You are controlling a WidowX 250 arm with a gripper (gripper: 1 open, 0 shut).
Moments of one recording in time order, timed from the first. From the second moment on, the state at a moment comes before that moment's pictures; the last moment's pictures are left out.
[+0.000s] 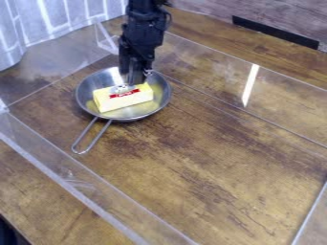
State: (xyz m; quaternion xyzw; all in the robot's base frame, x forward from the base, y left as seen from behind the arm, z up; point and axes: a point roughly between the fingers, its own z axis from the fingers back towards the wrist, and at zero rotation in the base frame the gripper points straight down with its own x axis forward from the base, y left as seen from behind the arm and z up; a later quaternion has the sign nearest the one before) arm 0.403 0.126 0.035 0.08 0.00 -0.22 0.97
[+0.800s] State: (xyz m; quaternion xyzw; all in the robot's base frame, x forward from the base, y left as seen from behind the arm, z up) arm 0.397 0.120 0.037 0.06 0.03 -0.21 0.98
